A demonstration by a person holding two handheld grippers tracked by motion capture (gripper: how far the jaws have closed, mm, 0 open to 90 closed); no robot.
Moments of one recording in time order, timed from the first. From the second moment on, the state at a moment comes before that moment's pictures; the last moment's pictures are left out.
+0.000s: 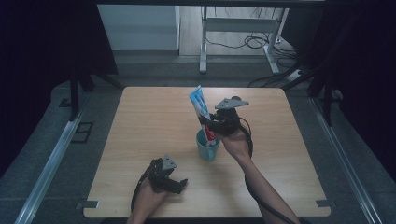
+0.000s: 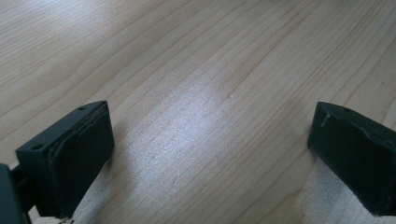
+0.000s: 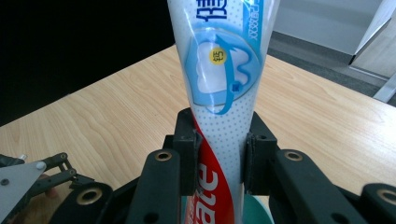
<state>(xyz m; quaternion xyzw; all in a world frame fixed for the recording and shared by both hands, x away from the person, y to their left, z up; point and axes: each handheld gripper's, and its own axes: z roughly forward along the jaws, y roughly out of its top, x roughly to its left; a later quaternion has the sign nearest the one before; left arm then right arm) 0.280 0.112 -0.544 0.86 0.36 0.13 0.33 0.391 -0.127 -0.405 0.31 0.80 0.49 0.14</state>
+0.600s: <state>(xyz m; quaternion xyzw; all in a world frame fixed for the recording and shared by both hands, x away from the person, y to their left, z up) 0.280 0.112 -0.544 0.86 0.36 0.13 0.33 0.391 -0.129 -0.434 0.32 0.80 0.49 0.13</state>
